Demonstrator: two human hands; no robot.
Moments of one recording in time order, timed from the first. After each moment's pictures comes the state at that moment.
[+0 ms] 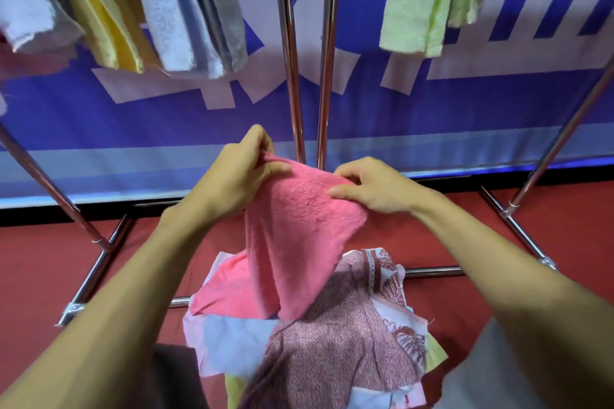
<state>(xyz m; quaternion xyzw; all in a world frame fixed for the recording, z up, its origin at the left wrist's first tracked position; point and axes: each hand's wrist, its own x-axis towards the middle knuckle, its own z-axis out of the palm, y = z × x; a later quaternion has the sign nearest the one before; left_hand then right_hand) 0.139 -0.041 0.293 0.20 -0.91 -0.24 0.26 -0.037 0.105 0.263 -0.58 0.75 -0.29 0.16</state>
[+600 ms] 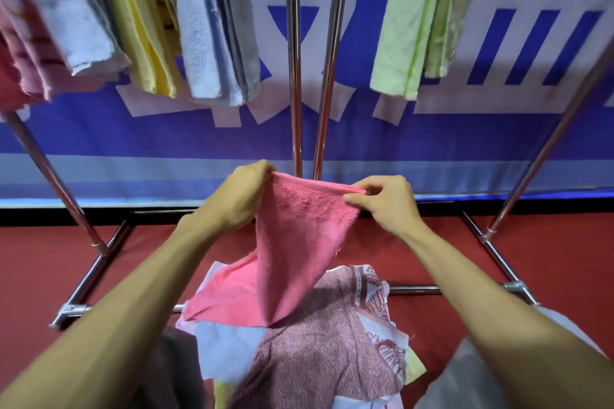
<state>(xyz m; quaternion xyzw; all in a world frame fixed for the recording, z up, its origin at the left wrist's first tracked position) 0.151 -0.045 0.288 0.20 -0.94 -0.15 0.22 -0.027 0.136 0.263 -0.38 0.78 -0.50 0.07</state>
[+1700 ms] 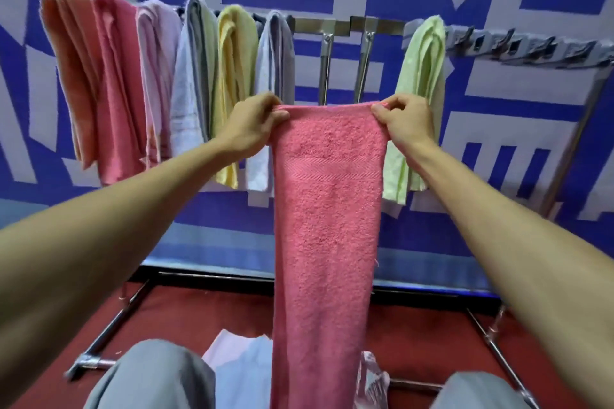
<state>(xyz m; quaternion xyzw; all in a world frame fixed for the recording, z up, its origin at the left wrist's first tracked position) 0.195 -0.022 0.524 0.16 -0.85 -0.19 0.47 0.008 0.128 0.539 -0.40 0.68 -0.61 -0.12</state>
